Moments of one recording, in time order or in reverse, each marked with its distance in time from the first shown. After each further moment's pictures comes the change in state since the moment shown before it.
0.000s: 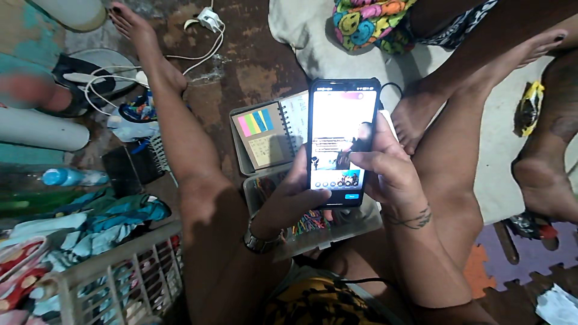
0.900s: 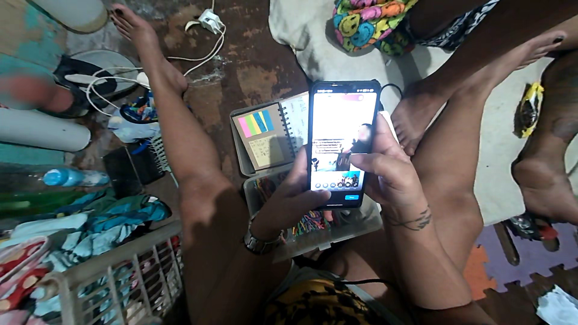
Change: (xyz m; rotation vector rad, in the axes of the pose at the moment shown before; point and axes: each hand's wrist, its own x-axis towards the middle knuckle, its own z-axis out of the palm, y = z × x) left_hand -0.001 0.000 -0.001 0.004 -0.011 -0.003; right_hand -0.001 -0.001 0.000 -0.017 0.004 -0.011
